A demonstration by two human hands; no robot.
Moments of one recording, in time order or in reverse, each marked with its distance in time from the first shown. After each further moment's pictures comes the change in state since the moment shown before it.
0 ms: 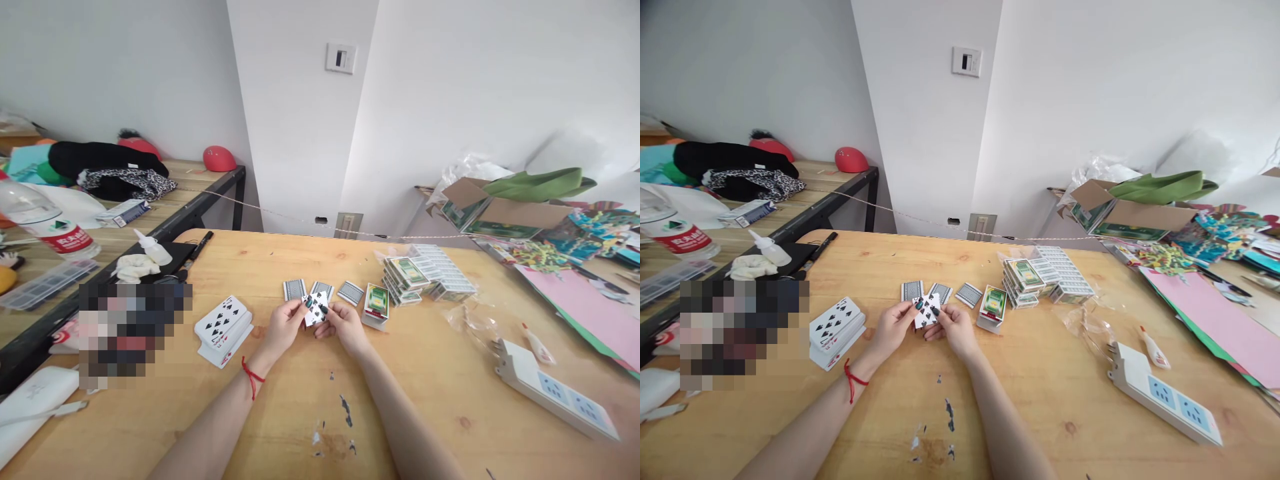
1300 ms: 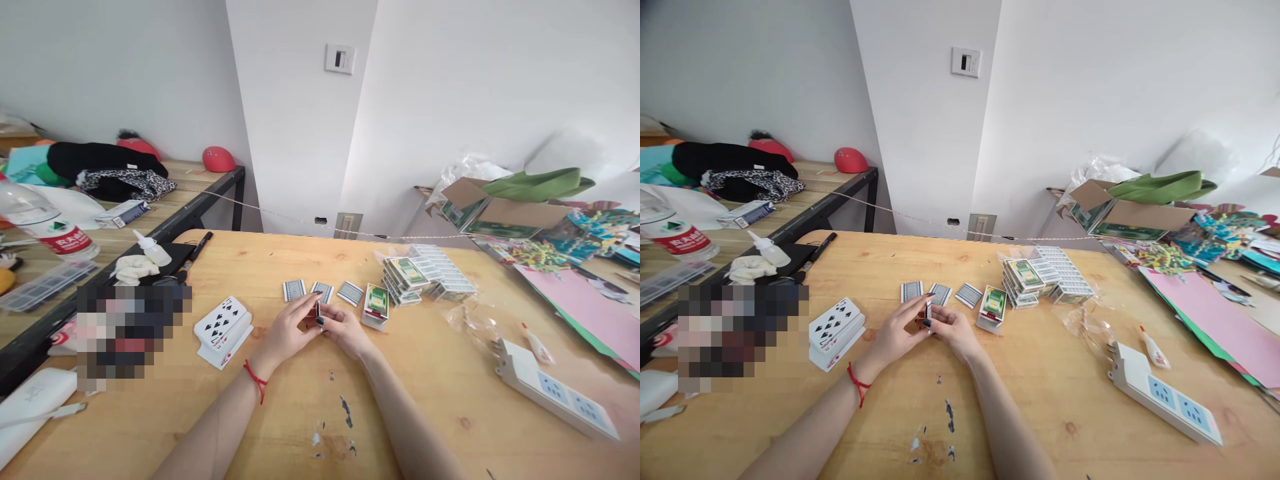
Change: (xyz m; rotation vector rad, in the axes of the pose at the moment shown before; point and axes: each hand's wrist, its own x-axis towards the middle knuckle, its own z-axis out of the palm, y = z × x) left_hand -0.005 -0.003 0.000 0.397 -0.107 0.472; right_hand -0.007 -0.008 0.003 0.139 -0.163 0.035
